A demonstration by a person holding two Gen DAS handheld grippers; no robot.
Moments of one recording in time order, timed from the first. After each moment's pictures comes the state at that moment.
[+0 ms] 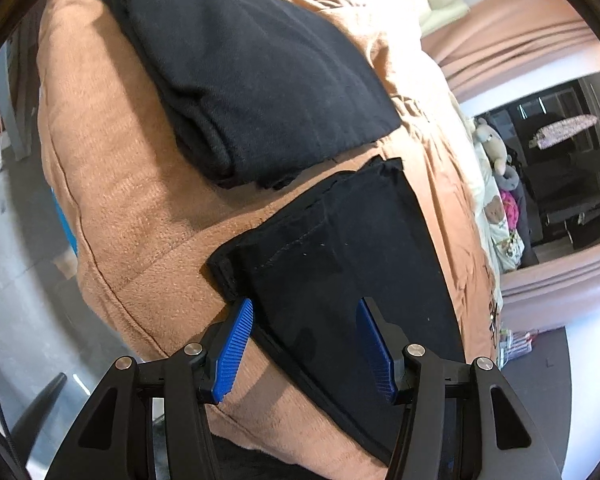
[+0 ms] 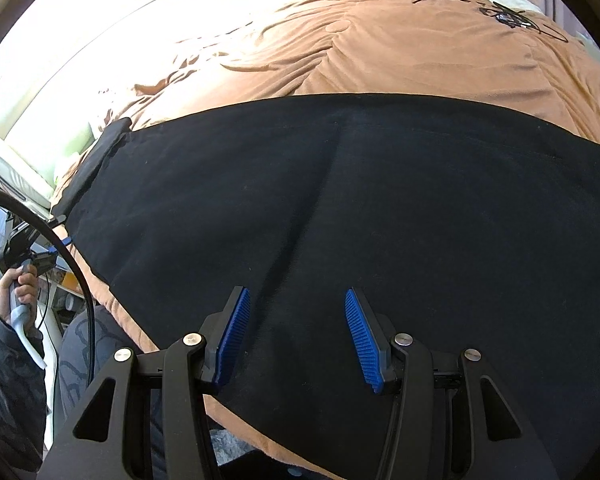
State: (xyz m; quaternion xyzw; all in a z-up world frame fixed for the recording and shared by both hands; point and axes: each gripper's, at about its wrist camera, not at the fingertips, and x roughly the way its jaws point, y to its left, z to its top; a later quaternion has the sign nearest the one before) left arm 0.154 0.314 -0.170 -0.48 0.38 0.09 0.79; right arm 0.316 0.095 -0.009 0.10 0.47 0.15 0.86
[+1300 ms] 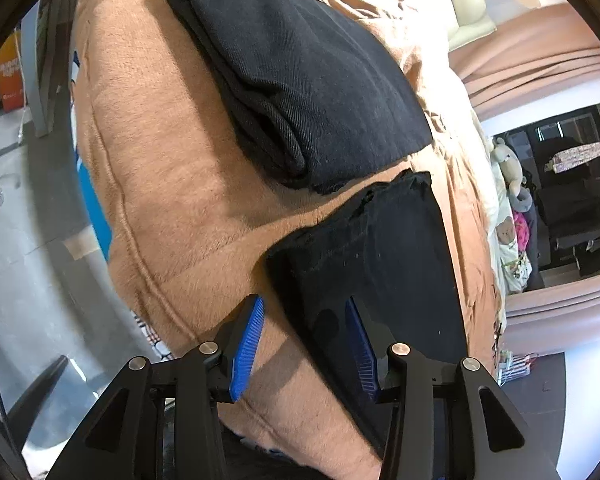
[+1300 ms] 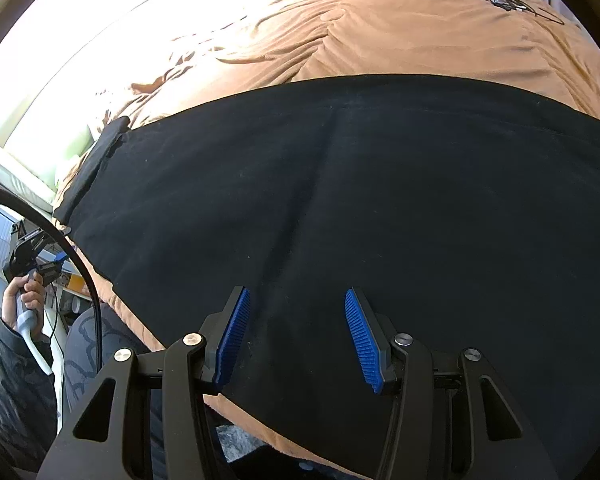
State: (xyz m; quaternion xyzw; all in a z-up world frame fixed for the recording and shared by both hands) left arm 0.134 0.325 -0.179 -0.50 0.38 0.12 0.77; right arm 0.317 0.098 -0.018 0.13 0.49 0.15 0.85
